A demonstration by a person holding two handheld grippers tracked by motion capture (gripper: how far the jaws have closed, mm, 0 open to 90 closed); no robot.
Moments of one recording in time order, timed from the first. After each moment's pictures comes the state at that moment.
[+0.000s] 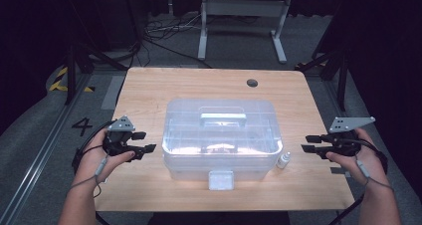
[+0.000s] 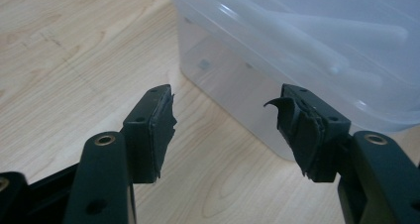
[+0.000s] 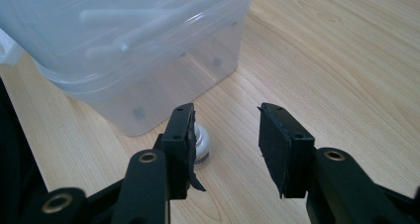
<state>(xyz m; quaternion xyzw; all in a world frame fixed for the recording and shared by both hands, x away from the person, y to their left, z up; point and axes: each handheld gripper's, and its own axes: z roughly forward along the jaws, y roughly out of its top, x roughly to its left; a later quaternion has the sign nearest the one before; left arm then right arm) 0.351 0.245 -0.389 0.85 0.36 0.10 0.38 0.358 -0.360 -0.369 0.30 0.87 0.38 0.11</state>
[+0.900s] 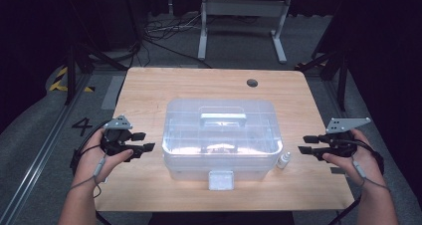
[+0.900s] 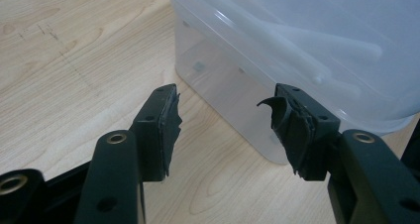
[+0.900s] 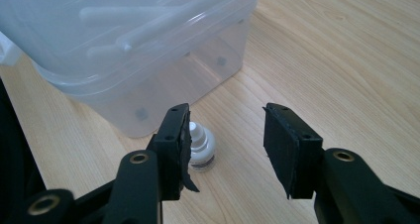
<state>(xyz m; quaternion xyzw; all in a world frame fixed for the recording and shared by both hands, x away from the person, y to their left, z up) 0.347 0.250 -0.381 0.83 0.38 0.08 0.39 0.358 -0.354 -0.373 0.30 0.87 0.38 0.11</state>
